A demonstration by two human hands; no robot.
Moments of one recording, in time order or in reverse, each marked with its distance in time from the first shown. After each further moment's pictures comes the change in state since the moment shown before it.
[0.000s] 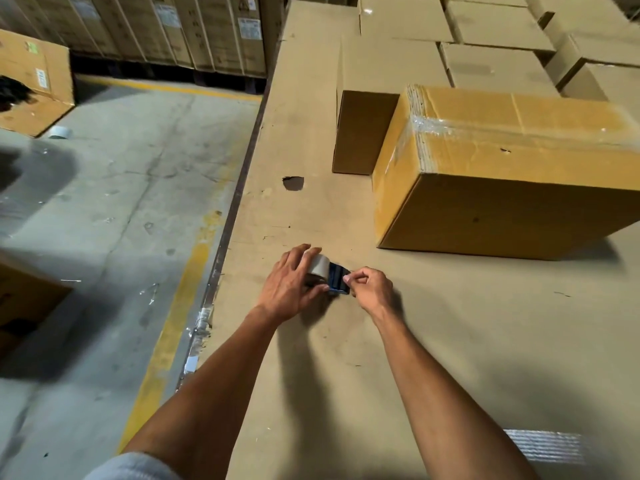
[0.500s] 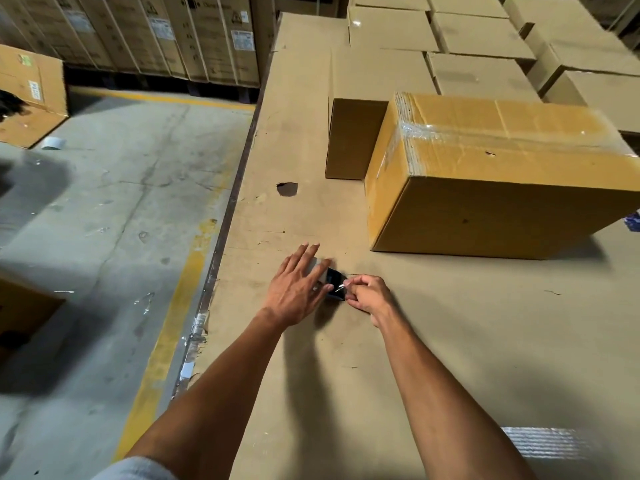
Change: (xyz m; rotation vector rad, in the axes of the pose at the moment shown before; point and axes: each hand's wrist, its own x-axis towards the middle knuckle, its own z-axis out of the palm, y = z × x) left_hand 0.009 0.018 0.006 0.237 -0.096 0.061; right_hand 0.004 0.008 -0.002 0.458 -0.152 0.179
